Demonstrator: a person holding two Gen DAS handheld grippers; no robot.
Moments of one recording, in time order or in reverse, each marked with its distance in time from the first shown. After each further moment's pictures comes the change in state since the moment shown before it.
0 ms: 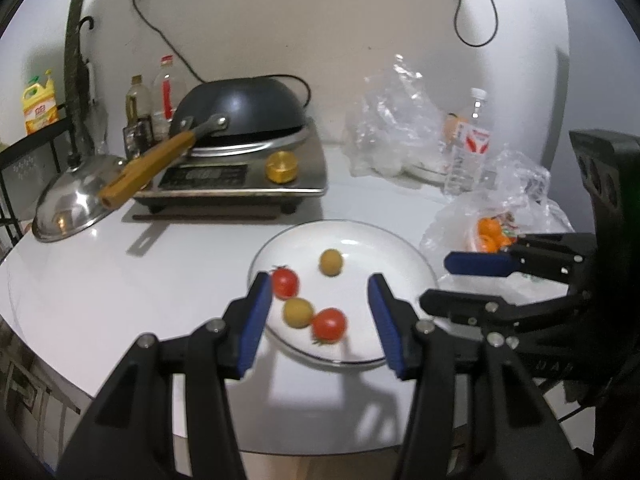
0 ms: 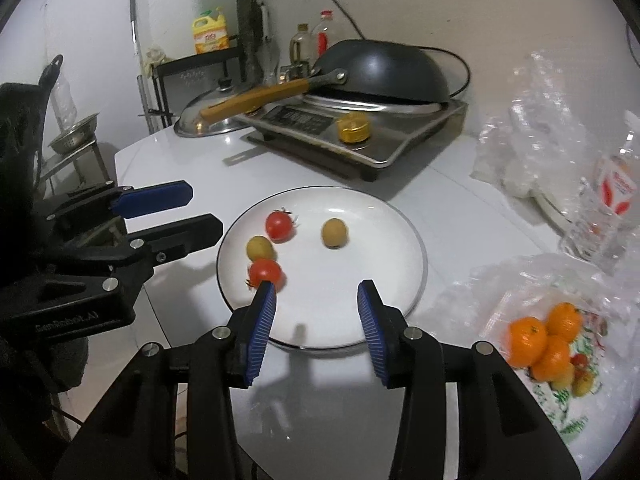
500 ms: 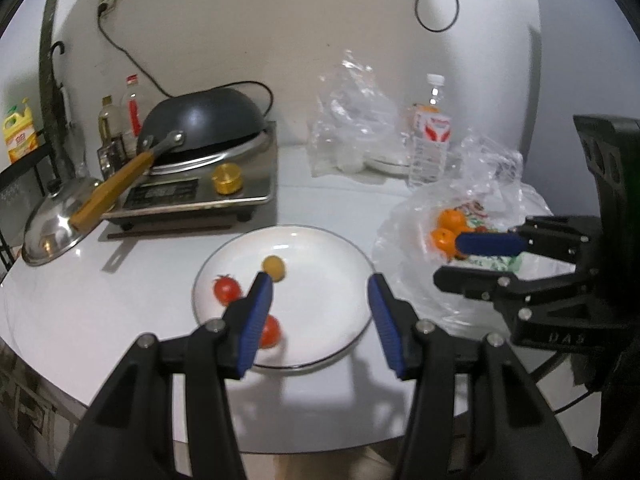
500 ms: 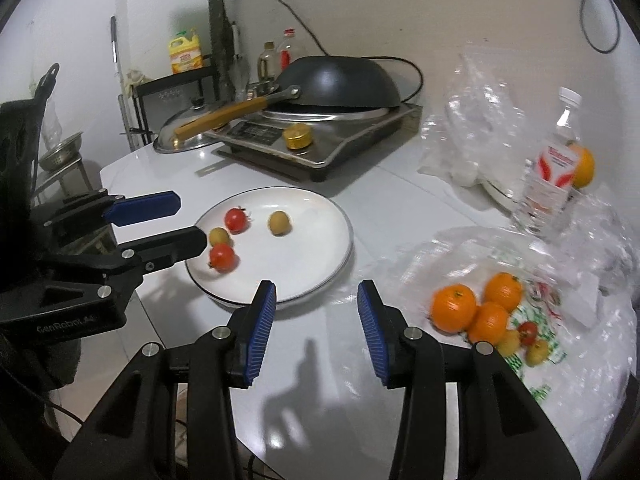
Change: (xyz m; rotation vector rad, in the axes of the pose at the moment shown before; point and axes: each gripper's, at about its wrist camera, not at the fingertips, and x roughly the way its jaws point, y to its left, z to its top) left arm -0.002 -0.061 0.007 0.088 0.015 -0.036; right arm -0.049 -0.042 -0.026 0.060 -0.045 -0.069
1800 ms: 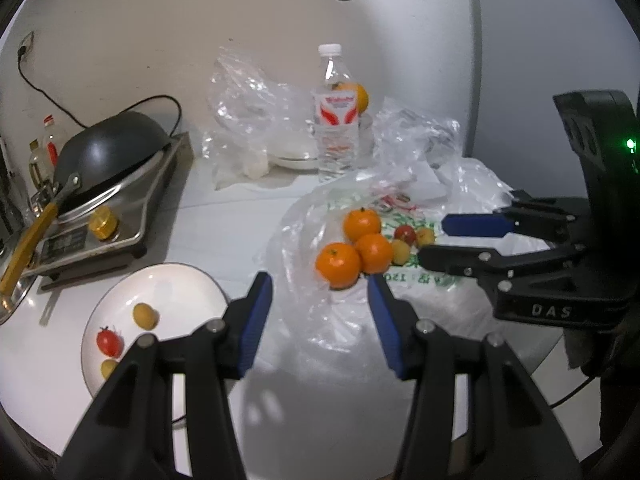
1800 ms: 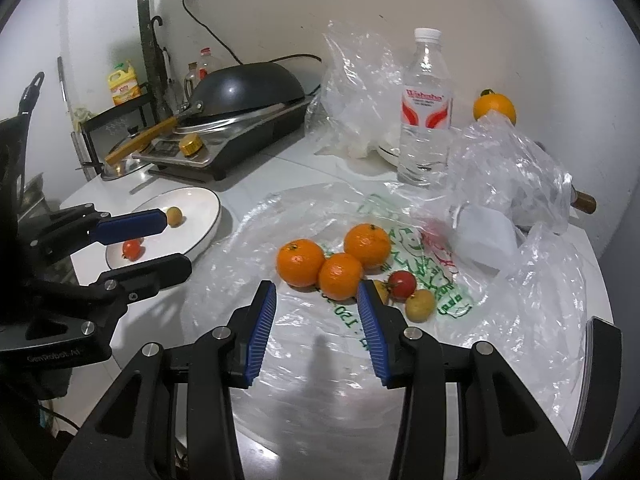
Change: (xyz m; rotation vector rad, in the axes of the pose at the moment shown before) left arm 0.057 -0.114 0.027 0.154 0.044 -0.124; right arm -0.035 -0.114 -0.044 0.154 -0.013 -0.103
